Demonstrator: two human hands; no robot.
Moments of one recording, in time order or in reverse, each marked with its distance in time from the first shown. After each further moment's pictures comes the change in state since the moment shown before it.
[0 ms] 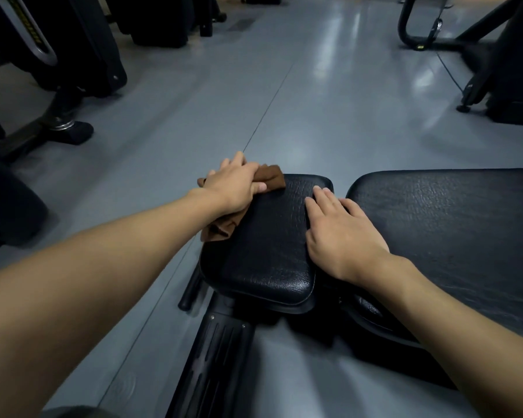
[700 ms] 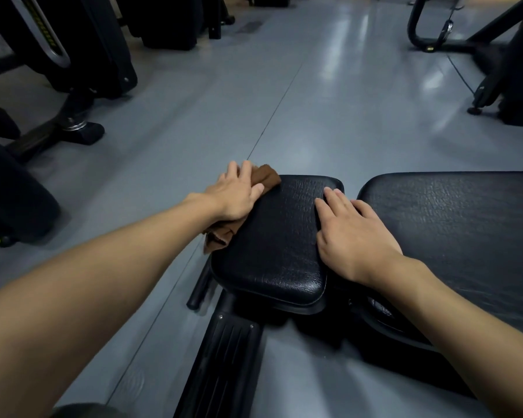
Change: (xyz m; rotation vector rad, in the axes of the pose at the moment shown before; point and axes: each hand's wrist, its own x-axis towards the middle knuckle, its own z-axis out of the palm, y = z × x) left_hand -0.010 -0.019 0.009 -0.086 -0.064 -0.089; right_hand 0.000 -0.002 -0.002 0.001 -0.024 0.016
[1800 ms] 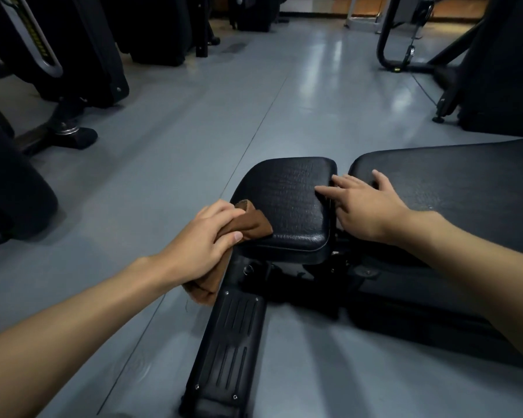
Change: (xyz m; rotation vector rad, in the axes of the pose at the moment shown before) left_hand -0.161 -0.050 0.037 -0.288 0.246 0.452; right_hand -0.036 0.004 -0.009 0.019 0.000 0.035
